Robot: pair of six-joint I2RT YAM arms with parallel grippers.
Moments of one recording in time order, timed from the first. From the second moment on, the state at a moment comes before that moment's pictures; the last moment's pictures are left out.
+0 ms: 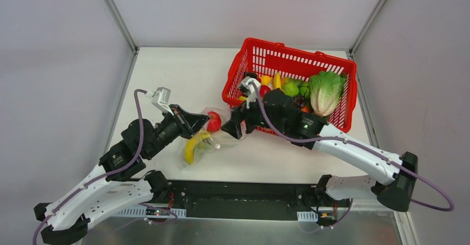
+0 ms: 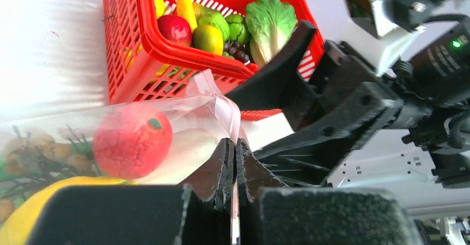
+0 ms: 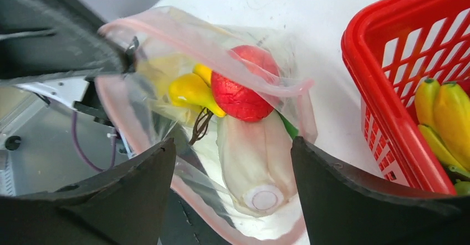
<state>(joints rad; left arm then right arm) -0.91 0.54 0.83 -0.36 -0.20 -0.74 1.03 1.24 1.13 -0.29 -0.12 0.32</state>
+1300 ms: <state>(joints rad) -0.89 0.51 0.77 -0.39 -0.28 -0.77 0.38 1.48 1.25 -0.66 -0.01 0.44</state>
